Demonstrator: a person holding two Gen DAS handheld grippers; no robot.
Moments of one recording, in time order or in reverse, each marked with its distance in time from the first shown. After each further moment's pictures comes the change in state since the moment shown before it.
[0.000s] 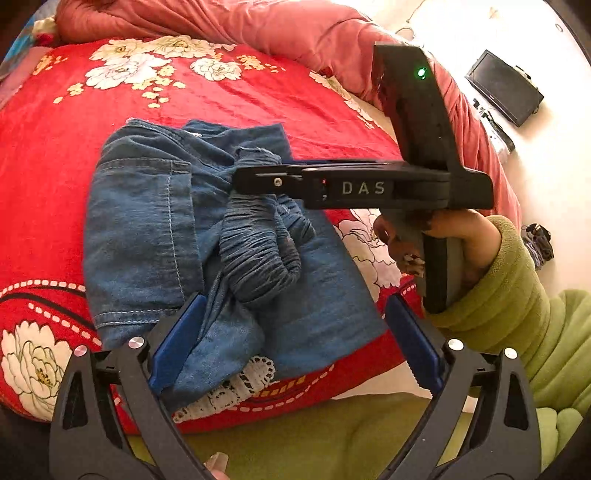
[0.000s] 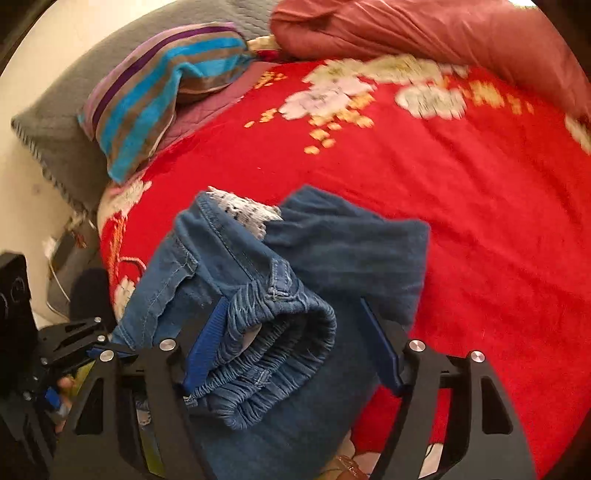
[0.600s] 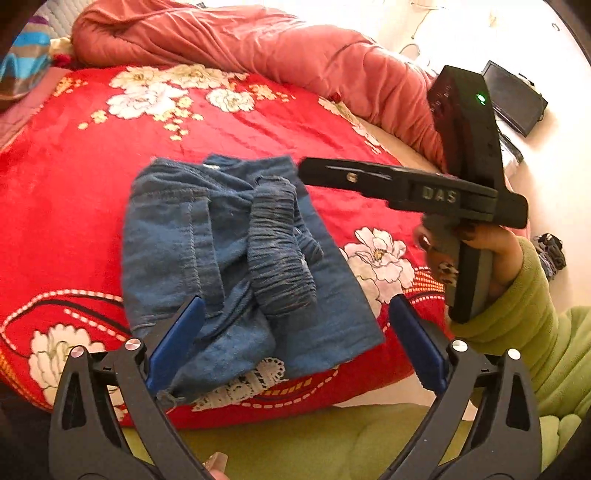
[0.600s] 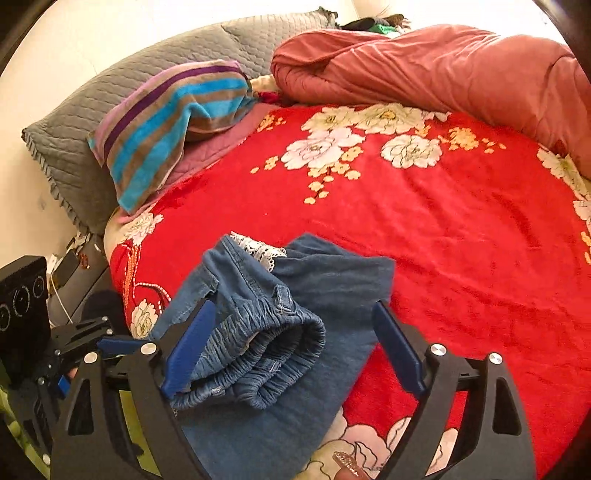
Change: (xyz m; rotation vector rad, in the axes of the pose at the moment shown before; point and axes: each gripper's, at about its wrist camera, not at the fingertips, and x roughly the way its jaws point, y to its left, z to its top) left arm -0.031 -0.008 0.004 0.004 -0.099 0.083; right arm -0.063 0.018 0.000 -0.042 -0.164 -0.041
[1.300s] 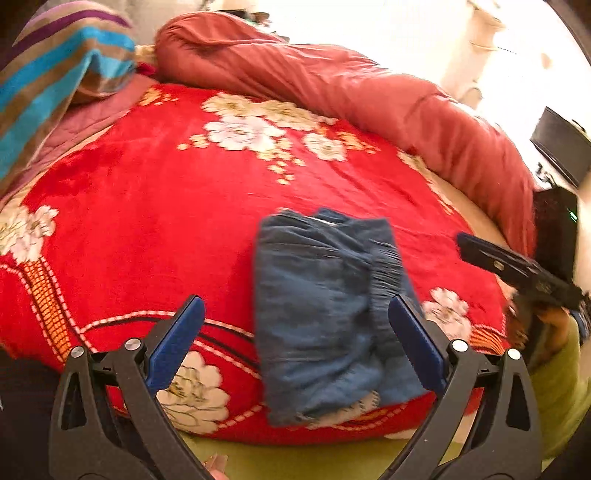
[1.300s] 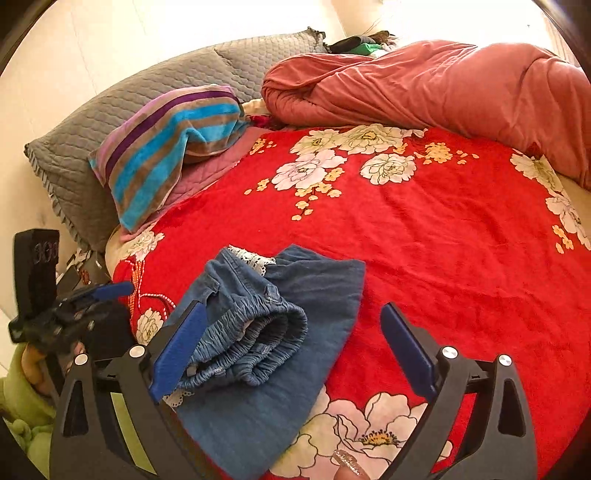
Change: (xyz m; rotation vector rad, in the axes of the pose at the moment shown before) left arm -0.038 0.061 0.018 -0.160 -0.134 0.239; right arm -0.037 -0.010 -0.015 0.037 -0.072 -0.025
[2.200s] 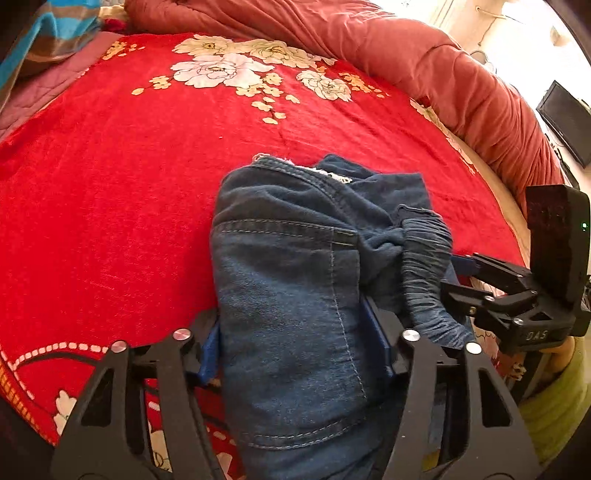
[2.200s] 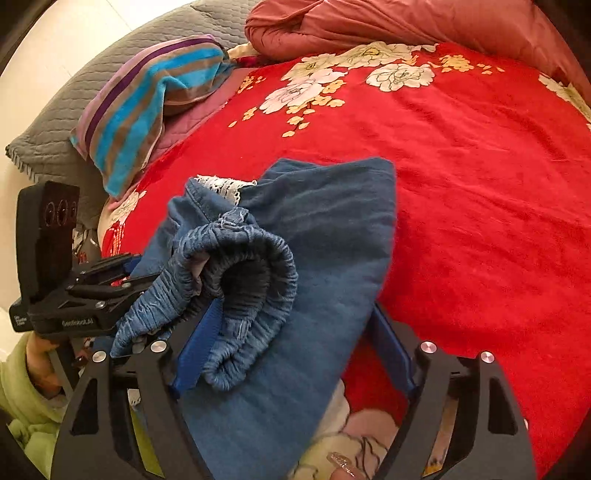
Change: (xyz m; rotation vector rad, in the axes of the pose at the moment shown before) left arm 0.096 -0.001 0.001 0.034 0.186 -0.043; right arm 0.092 -0.008 -0.029 0.079 0.206 0.062
